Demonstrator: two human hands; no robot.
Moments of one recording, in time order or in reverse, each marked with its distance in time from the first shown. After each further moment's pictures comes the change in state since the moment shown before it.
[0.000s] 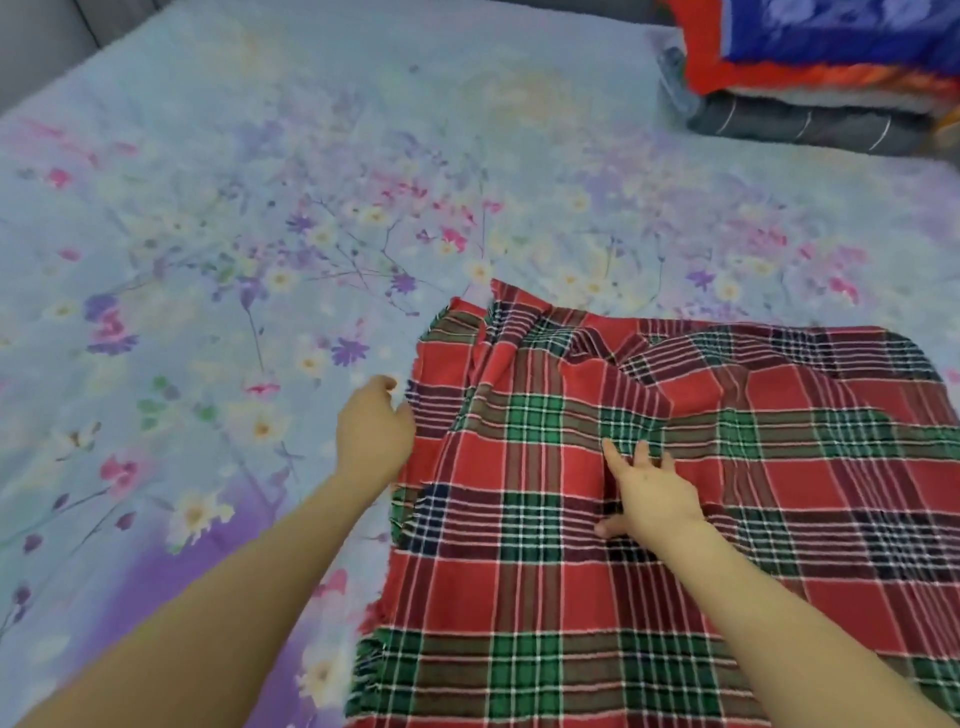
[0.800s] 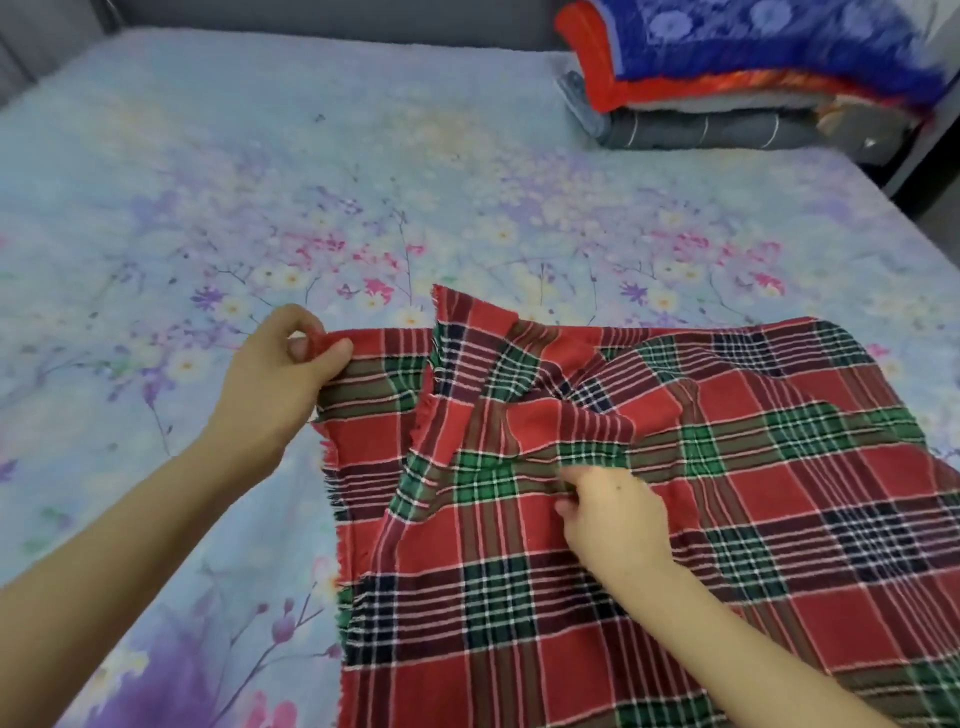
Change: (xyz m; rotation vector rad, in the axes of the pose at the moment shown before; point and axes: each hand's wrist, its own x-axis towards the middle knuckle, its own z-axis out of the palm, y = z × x) left_hand 0.059 0.072 -0.049 -0.510 -0.155 0.247; right_hand -0.023 -0.025 -0.030 0.223 0.472 0.020
